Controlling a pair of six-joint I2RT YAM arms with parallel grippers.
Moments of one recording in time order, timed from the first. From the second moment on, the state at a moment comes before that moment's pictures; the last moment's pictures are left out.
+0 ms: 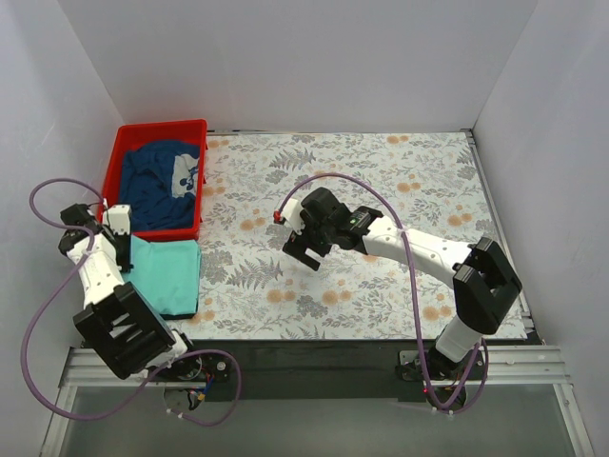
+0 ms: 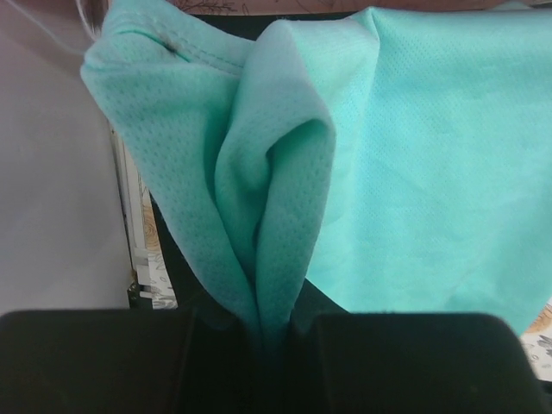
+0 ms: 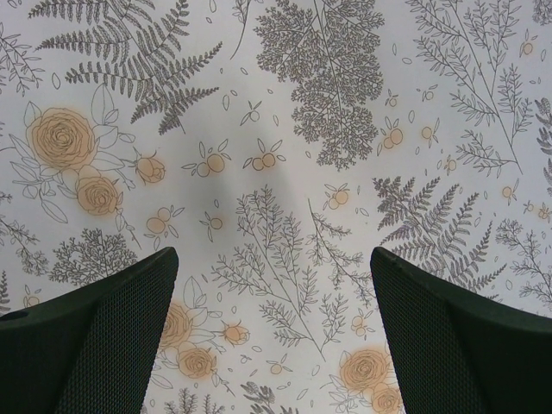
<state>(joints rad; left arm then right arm) 0.65 1.31 0.99 -0.81 0.15 0.57 0.90 1.64 1.25 -0.48 -0.08 -0.31</state>
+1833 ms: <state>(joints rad) -0.31 1.82 1.44 -0.66 0.32 -0.07 0.18 1.27 0.87 -0.53 -0.33 -0.19</state>
